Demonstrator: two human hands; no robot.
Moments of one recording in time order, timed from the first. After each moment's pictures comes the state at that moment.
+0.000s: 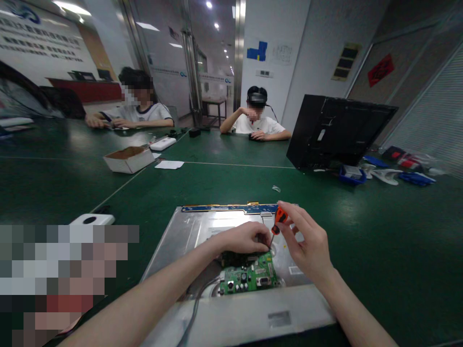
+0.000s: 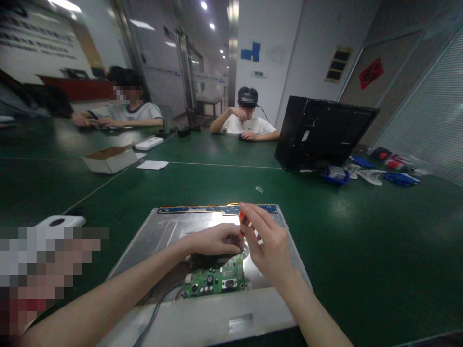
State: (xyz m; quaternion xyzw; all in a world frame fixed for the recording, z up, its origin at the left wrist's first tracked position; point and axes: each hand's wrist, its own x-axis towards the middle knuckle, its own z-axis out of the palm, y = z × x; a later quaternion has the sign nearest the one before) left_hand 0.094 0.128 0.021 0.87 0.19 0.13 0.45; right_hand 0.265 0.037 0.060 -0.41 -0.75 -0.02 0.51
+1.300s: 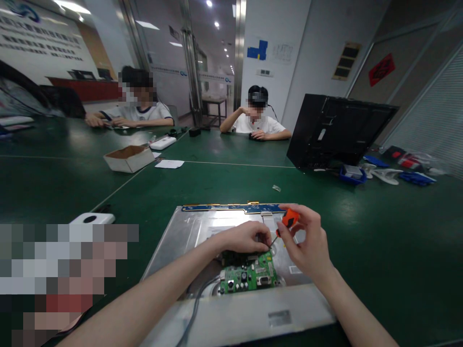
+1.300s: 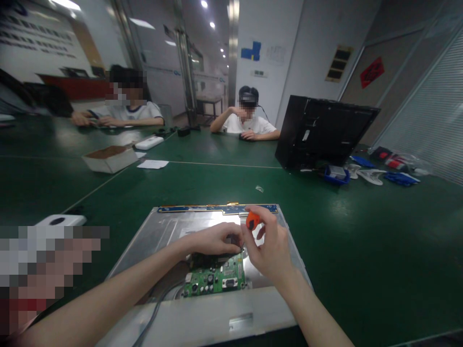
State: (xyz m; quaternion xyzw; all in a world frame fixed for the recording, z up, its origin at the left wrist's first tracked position) left_hand 0.093 0.127 0.026 0.87 0.19 0.12 0.44; right_hand 0.265 0.038 0.051 -0.41 -0.73 -0.01 0.55
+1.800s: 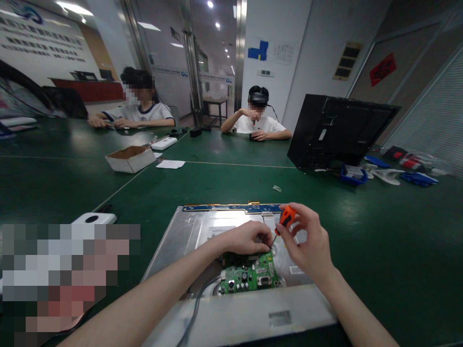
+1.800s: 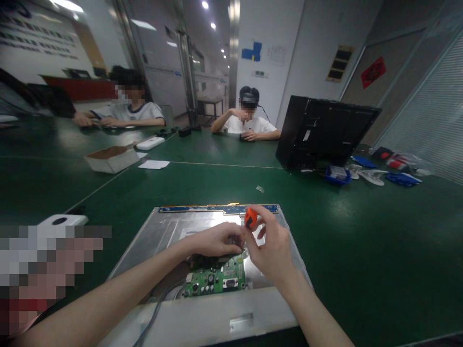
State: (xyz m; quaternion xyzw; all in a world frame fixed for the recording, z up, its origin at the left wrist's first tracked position) left_hand 0.095 0.126 0.024 0.87 0.18 0.14 0.43; right_hand 0.266 0.039 0.051 -0.44 -0.73 -0.04 0.53
